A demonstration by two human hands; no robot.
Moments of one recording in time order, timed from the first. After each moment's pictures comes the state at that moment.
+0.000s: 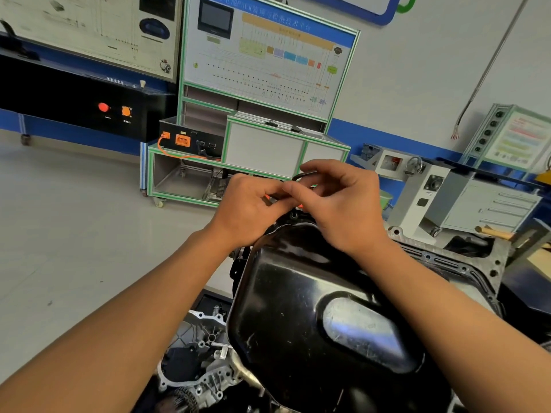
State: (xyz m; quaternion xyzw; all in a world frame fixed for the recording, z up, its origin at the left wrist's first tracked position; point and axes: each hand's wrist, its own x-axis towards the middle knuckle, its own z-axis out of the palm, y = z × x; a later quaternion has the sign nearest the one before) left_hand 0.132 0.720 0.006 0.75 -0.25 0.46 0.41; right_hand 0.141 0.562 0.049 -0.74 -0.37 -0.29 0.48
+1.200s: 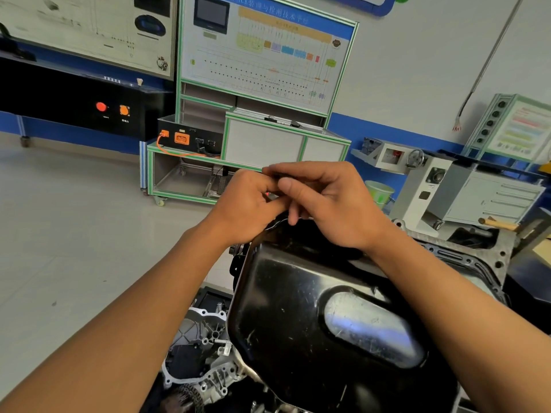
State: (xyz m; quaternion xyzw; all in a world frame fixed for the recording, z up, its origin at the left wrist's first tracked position) left_hand 0.119 0.721 0.016 0.77 -0.27 0.33 0.47; right_hand 0.133 0.559 0.057 -0.74 -0.47 -0.09 0.47
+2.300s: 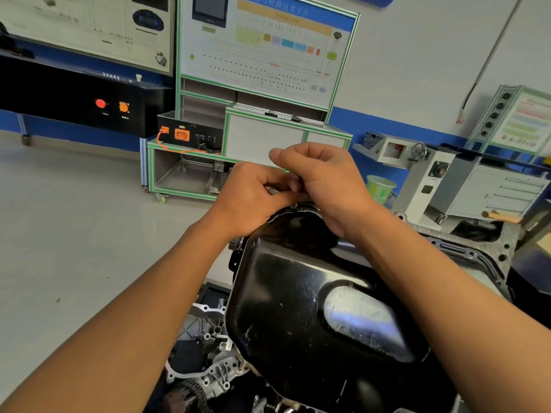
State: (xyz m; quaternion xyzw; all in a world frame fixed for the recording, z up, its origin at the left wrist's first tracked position) left_hand 0.127 0.718 0.013 0.77 -0.23 0.34 0.49; right_hand 0.134 0.584 0.064 -0.73 -0.28 -0.05 0.62
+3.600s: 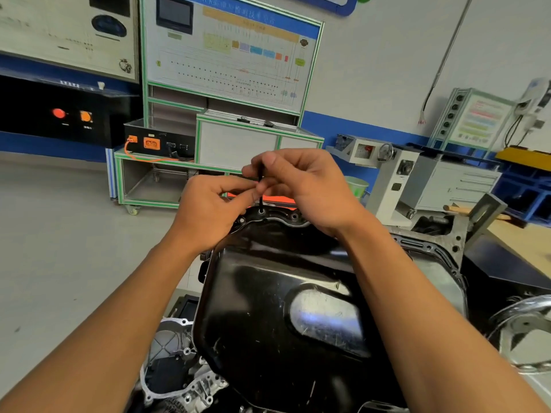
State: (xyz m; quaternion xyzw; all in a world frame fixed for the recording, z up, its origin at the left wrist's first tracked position) left_hand 0.127 0.714 0.007 0.74 -0.17 0.37 0.54; right_hand 0.141 0.552 0.070 -0.70 -0.38 -0.02 0.60
